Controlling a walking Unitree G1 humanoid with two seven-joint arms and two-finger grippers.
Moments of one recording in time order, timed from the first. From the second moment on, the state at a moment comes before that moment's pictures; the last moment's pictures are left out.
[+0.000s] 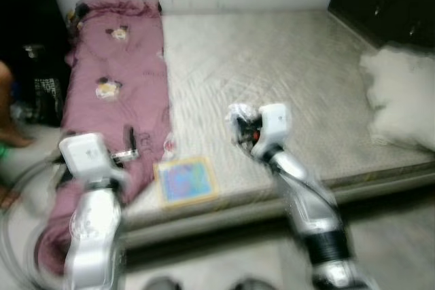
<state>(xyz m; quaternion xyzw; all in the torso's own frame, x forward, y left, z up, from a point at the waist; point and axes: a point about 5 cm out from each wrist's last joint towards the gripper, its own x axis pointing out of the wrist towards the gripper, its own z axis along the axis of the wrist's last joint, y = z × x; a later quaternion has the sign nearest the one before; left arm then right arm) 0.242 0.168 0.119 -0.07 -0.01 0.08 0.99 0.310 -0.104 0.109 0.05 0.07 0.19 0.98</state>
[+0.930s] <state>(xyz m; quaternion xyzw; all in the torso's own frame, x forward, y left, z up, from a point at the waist) 0.249 0.168 0.137 -0.03 -0.05 0.10 0.99 0.312 -0.087 0.124 0.03 0.04 0.25 0.97</state>
